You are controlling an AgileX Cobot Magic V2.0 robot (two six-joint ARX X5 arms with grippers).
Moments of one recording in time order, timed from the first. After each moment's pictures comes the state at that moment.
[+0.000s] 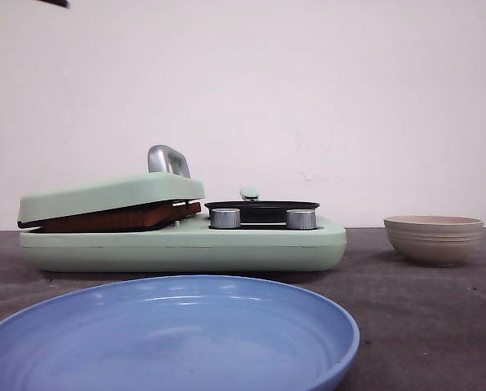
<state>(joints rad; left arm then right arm) -0.26 1.09 1.14 -0.25 0.21 -0.34 0.57 0.45 0.60 -0.59 0.06 0.14</state>
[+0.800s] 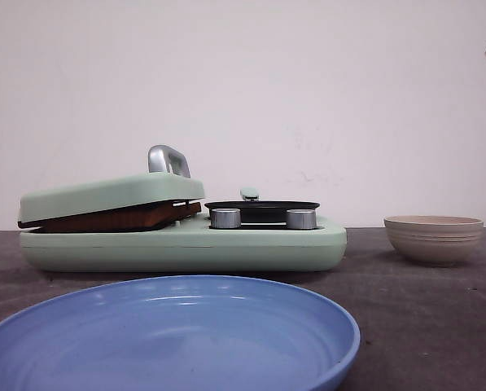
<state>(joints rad) -0.22 0.60 0.67 -0.24 0.21 -0.41 0.57 0.54 0.60 -0.53 0.08 0.21</state>
